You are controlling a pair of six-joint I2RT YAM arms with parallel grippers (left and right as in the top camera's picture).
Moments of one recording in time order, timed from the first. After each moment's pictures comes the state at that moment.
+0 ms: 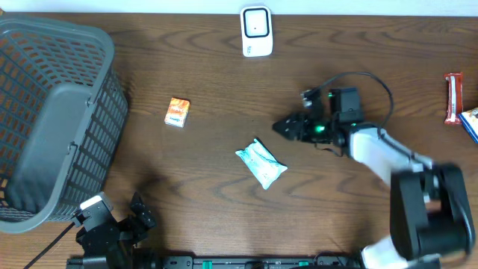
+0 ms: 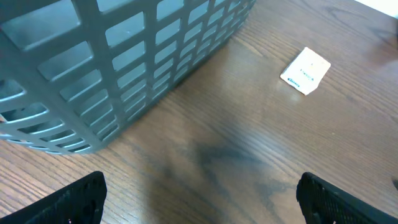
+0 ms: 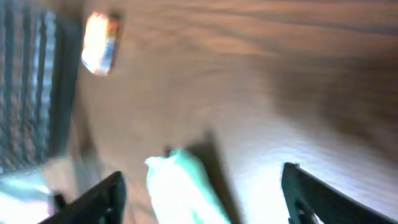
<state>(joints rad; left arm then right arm) 0.05 0.01 0.50 -1.12 -0.22 -0.38 0.22 1.69 0.87 -0.17 -0.68 0.33</state>
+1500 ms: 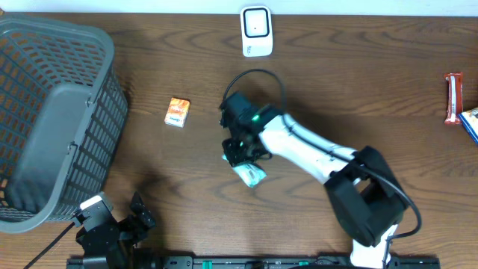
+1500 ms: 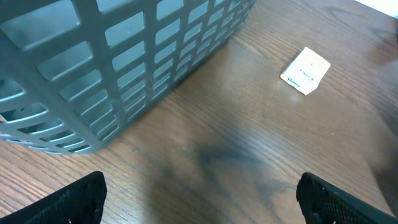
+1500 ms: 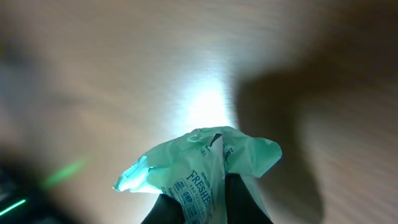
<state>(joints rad) 0.05 0.01 0.50 -1.12 -0.22 -0.38 0.69 1.97 1.39 -0.78 -0.41 0.32</state>
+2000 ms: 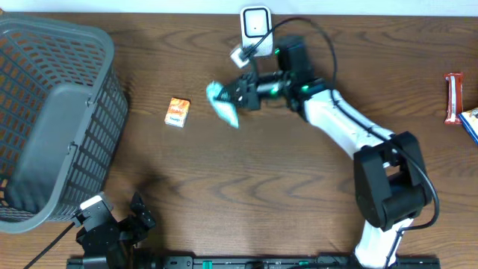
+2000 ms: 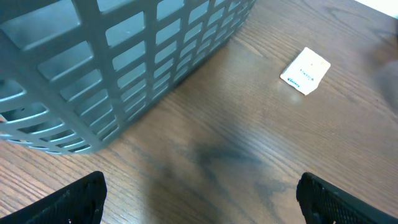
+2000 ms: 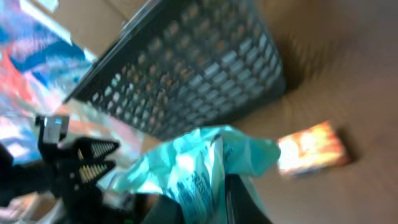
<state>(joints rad) 0.05 0.00 0.50 -1.12 -0.22 -0.38 0.39 1.98 1.39 0.16 -1.23 0.26</state>
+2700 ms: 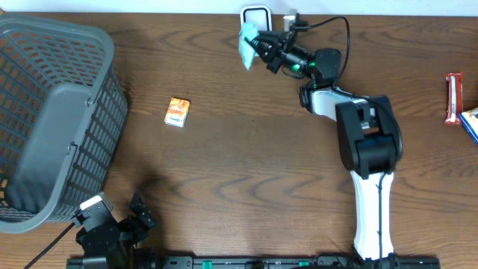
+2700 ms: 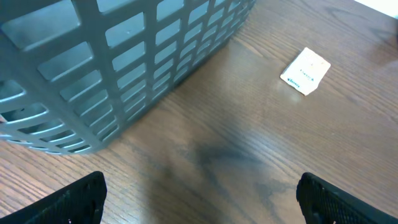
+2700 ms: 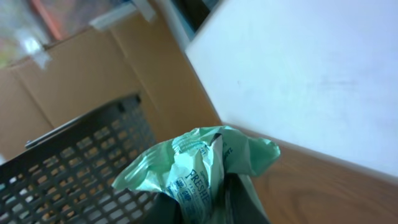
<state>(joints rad) 0.05 0.00 0.50 -1.12 -0.22 -0.38 0.22 2.46 1.53 1.39 -0.91 0.86</state>
